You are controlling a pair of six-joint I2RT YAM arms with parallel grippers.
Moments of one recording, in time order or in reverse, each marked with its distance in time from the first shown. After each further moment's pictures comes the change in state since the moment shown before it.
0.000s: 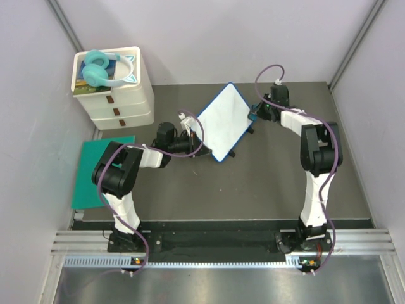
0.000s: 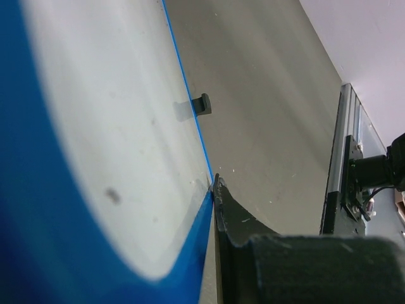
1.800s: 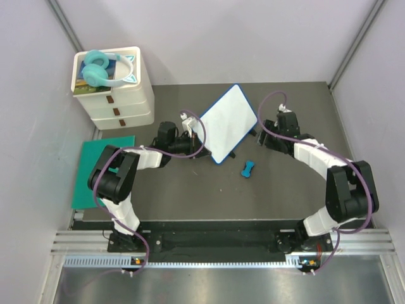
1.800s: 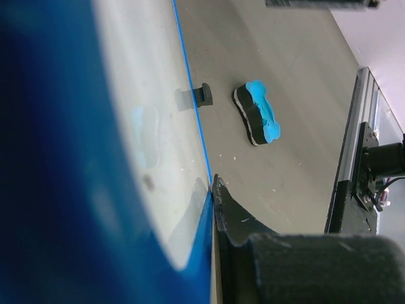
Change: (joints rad) left arm -0.021 -0.072 0.006 -0.150 -0.039 0.100; right arm 0.082 -0.621 -0.619 -0.130 0.108 -0.132
